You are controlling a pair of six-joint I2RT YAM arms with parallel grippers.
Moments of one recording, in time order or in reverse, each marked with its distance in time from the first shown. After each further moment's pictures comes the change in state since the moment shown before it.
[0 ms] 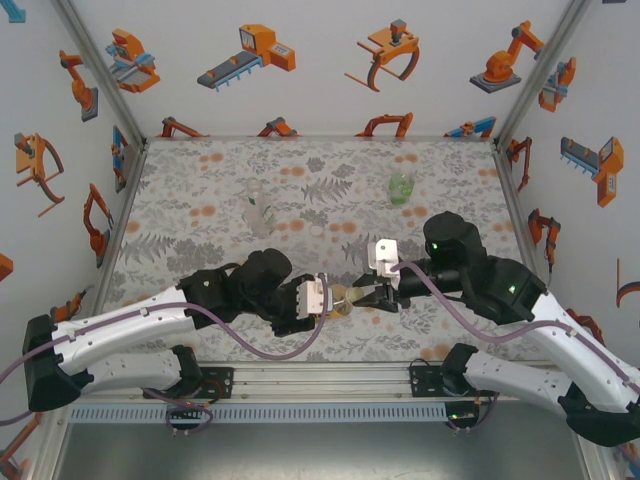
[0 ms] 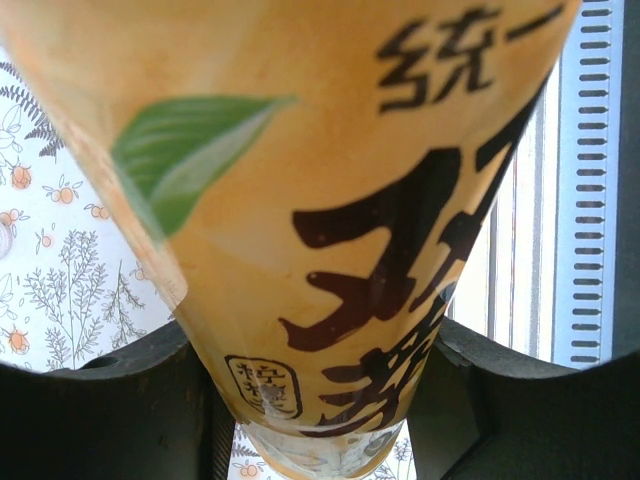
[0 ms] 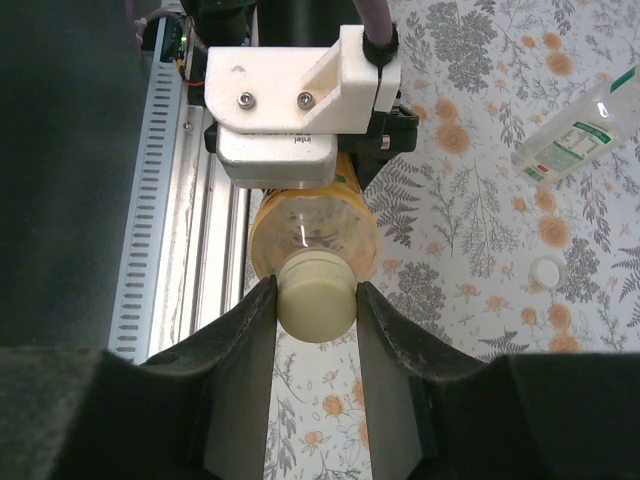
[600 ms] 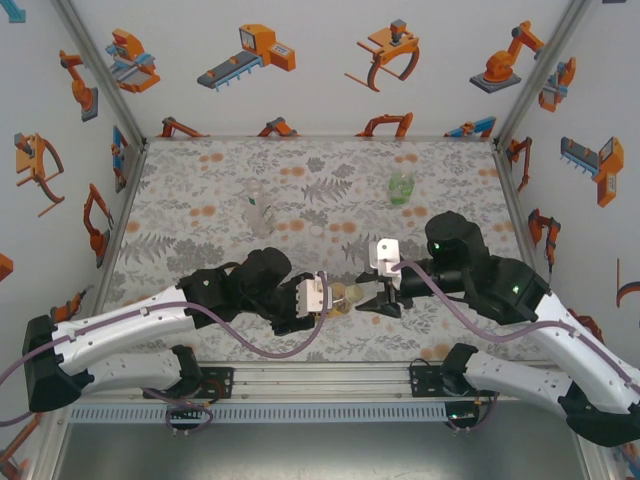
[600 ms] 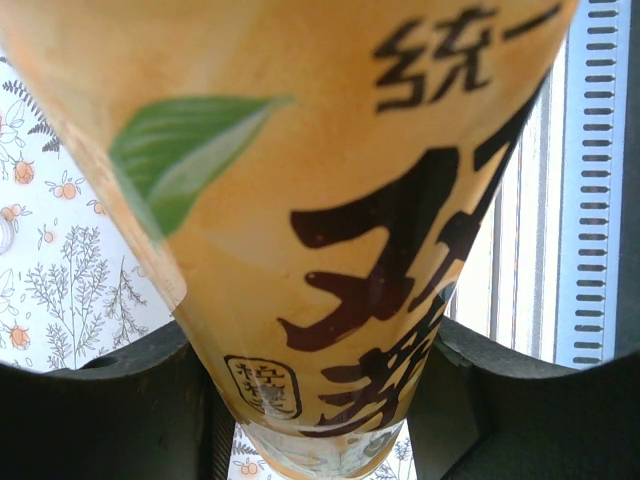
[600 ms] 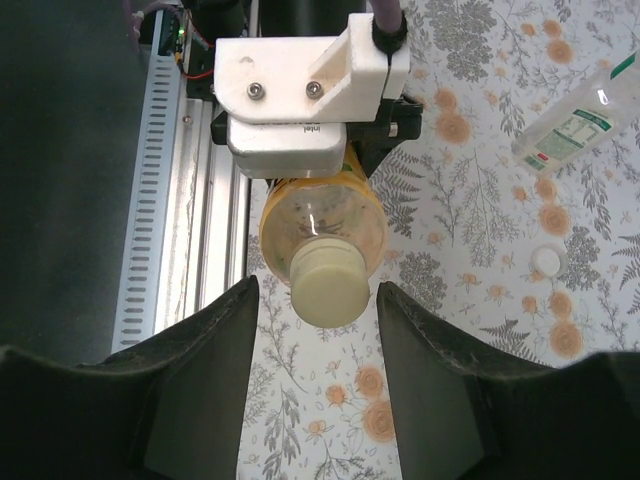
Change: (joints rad) left arm 0.008 0.001 0.000 0.001 0.000 0.000; right arm 0.000 0.001 0.019 -0.033 0.013 0.000
